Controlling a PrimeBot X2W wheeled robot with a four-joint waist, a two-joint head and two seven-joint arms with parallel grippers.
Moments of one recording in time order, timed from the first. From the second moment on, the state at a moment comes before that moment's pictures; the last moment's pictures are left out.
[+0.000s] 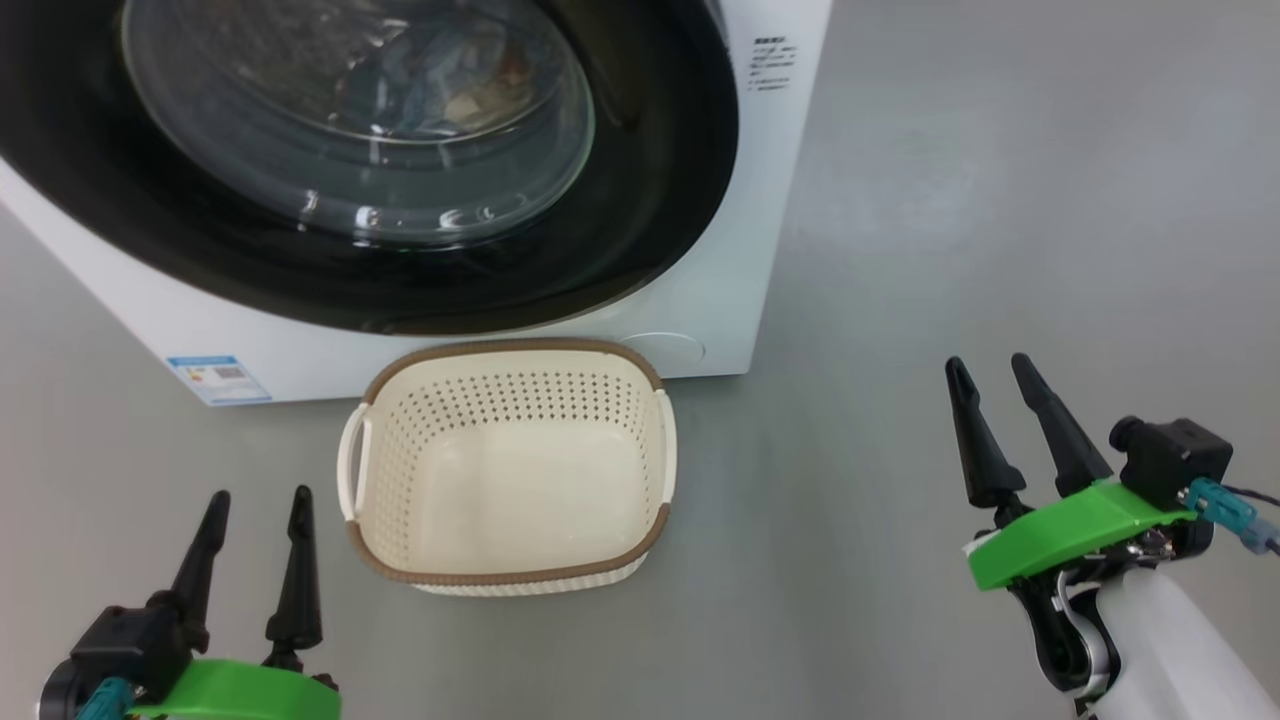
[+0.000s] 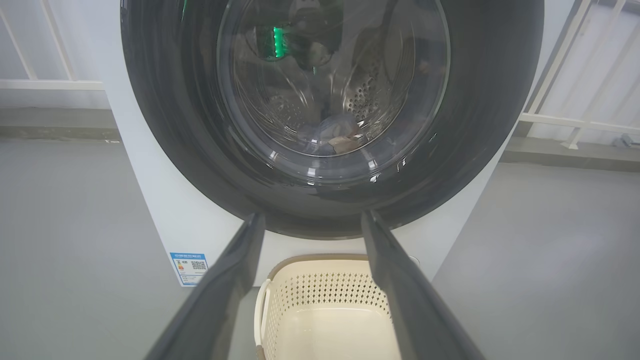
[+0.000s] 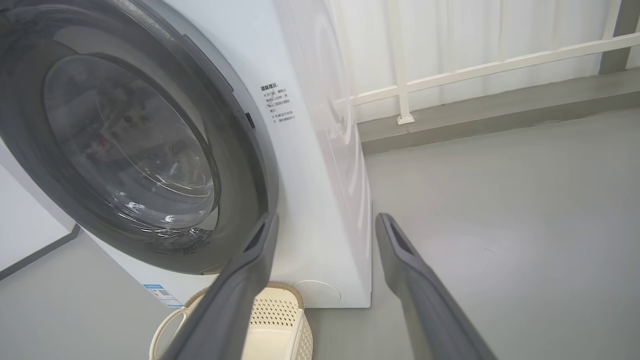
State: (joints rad) left arm -0.14 0.16 -0.03 0.29 -0.31 -0.13 -0.26; right arm -0.31 -0.16 0.18 0.41 0.52 0.13 -0.26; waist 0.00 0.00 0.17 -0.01
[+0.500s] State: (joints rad) left arm -0.07 0.17 0.01 0.28 -0.30 -0.13 -0.26; right arm -0.21 -0.16 0.13 0.40 0.51 0.13 -0.26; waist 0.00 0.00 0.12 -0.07
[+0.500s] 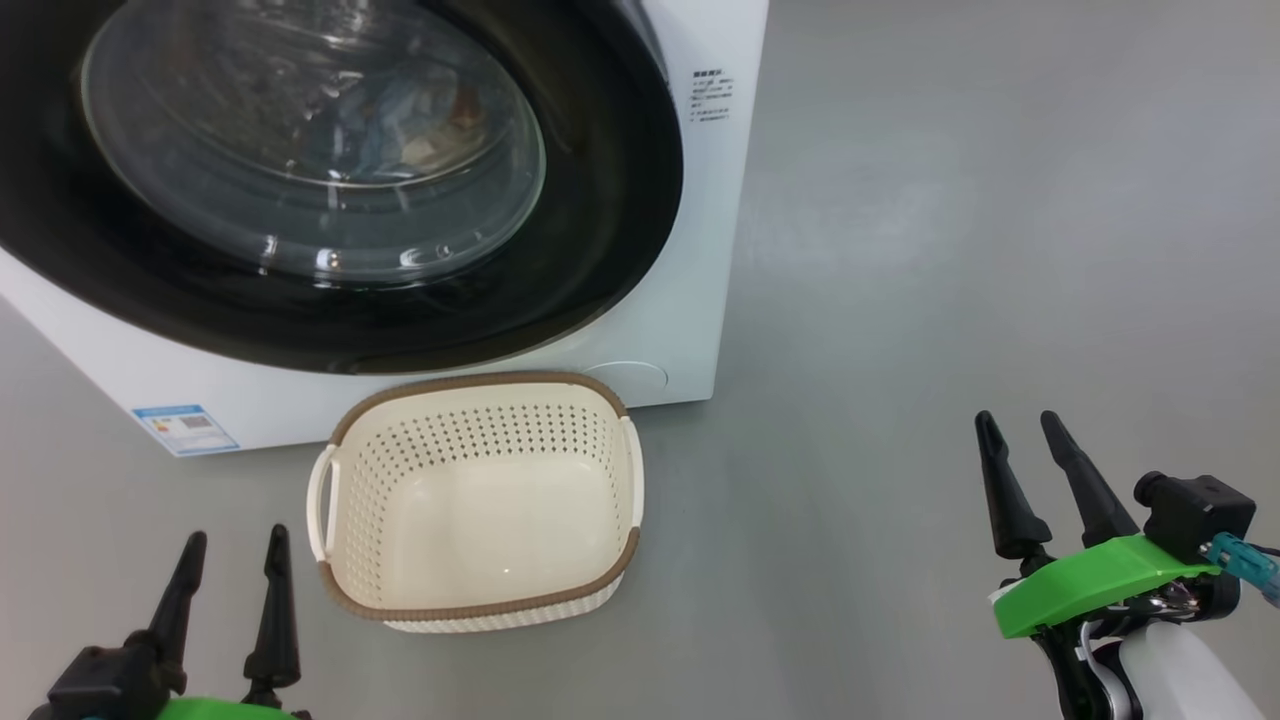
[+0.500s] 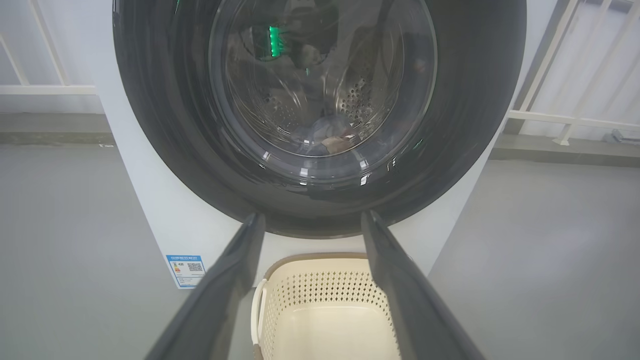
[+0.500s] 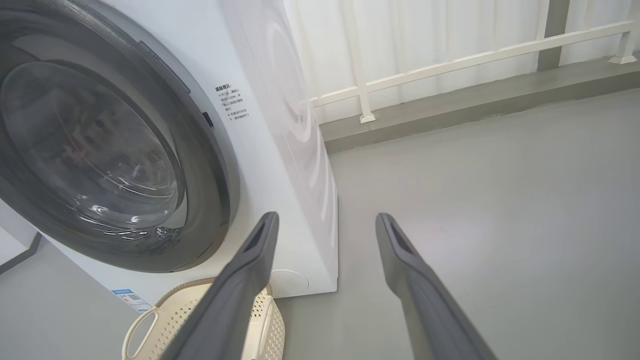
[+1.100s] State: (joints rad) left arm -0.05 0.16 0.03 0.26 -0.30 -0.13 -0.26; right arm -0.19 -0.16 0.10 0.39 0.50 0.13 -0.26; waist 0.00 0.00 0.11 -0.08
